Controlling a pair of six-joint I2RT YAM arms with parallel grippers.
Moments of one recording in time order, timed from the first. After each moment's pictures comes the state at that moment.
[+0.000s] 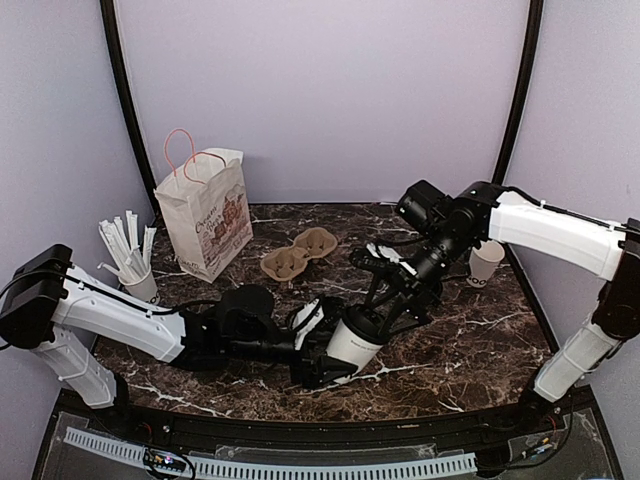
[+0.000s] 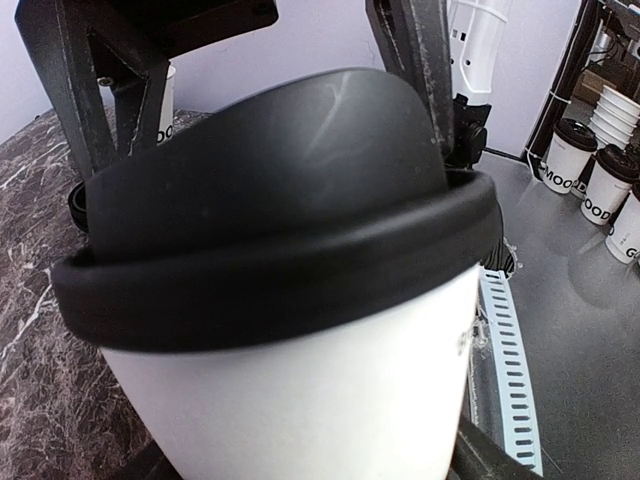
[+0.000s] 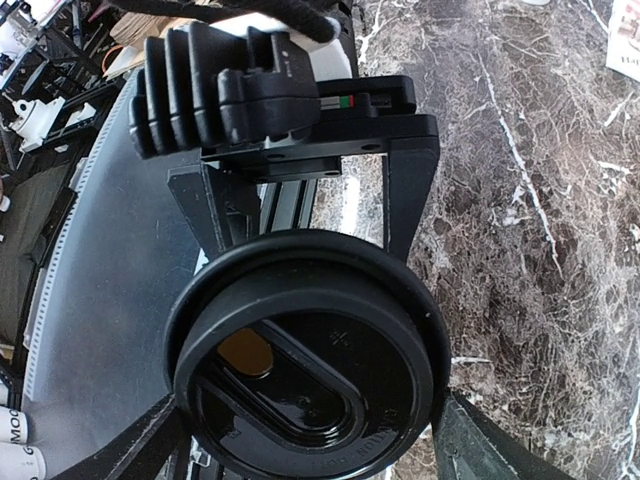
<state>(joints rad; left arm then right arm) -1.20 1.55 0.71 0.51 0.25 -0.06 0.78 1.55 1.36 -1.09 -0.83 -0.73</state>
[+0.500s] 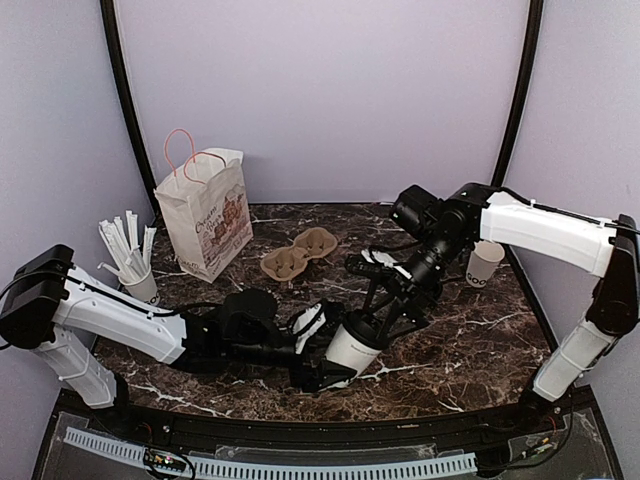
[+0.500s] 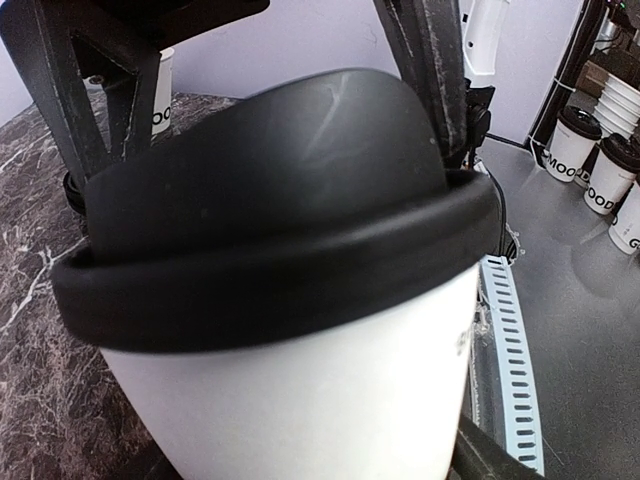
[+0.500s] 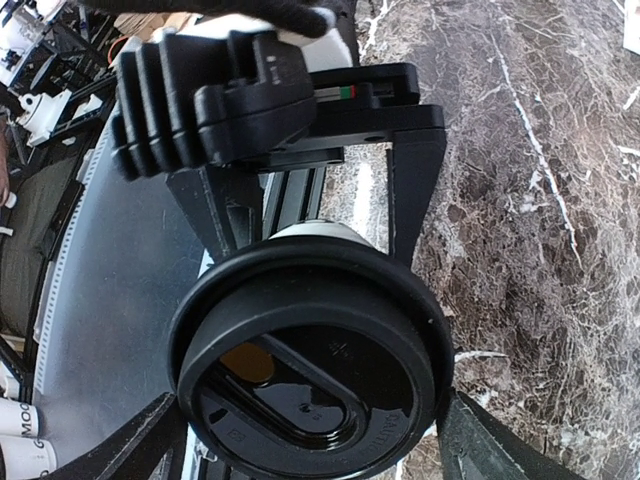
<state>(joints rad) -1.21 1.56 0.71 0.48 0.22 -0.06 0.79 1.59 1.38 -1.12 -0.83 -0.75</state>
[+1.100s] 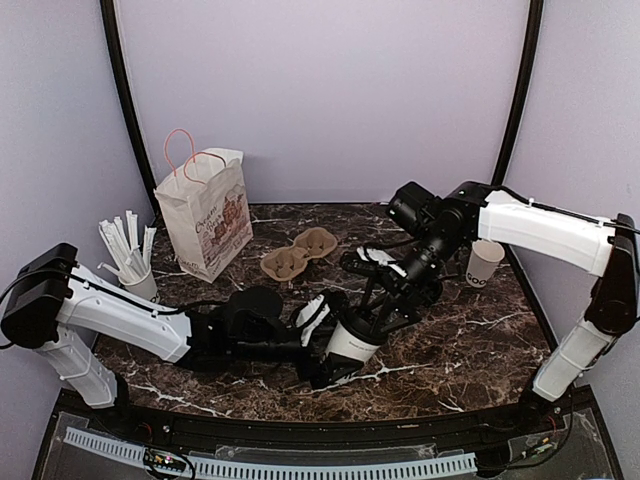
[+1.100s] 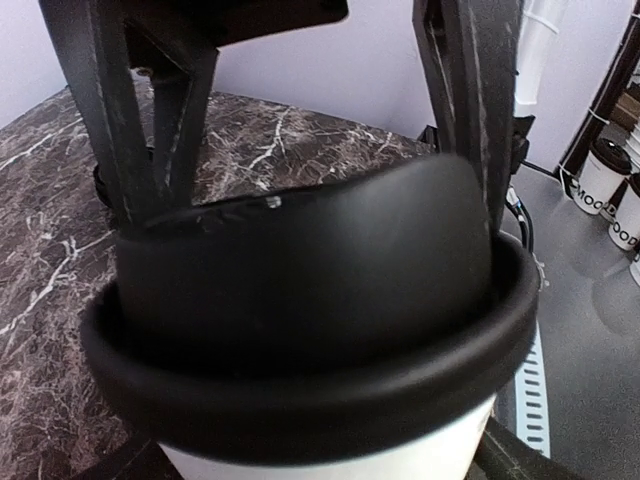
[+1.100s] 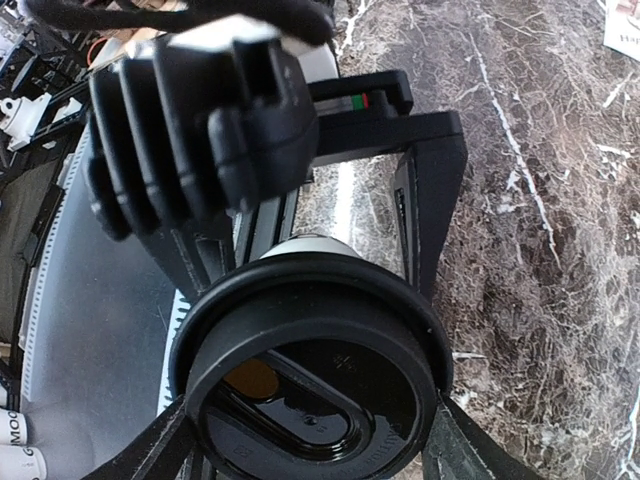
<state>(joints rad) -1.21 1.58 0.74 0.48 0.14 -0.12 0.81 1.60 1.40 -1.09 -0.79 -0.71</state>
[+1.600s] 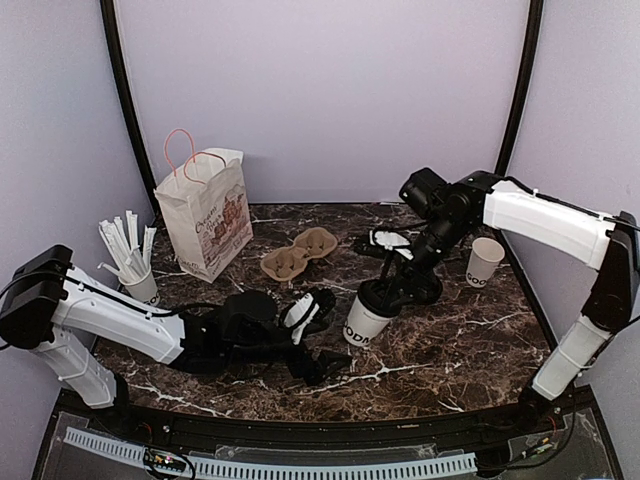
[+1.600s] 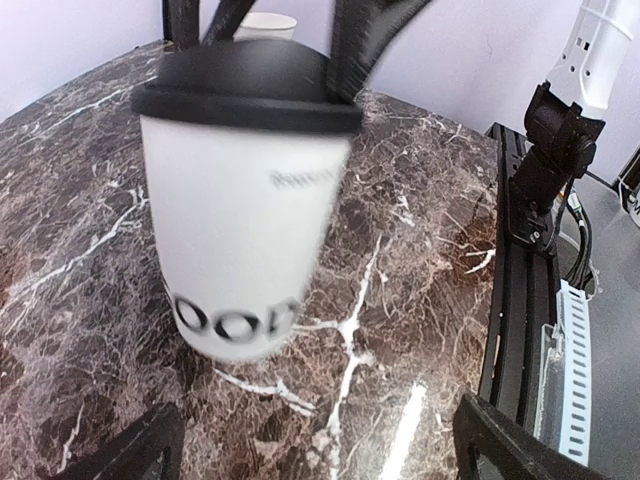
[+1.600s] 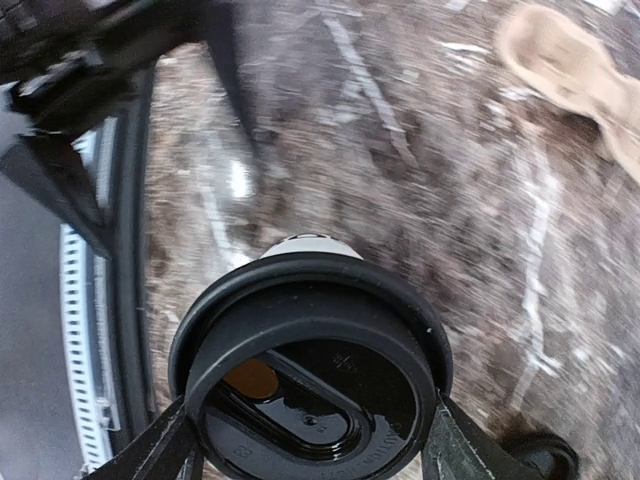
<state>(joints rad) -1.21 1.56 0.70 0.45 -0.01 -0.17 0.71 1.61 1.42 -1.08 -0.55 -0.70</state>
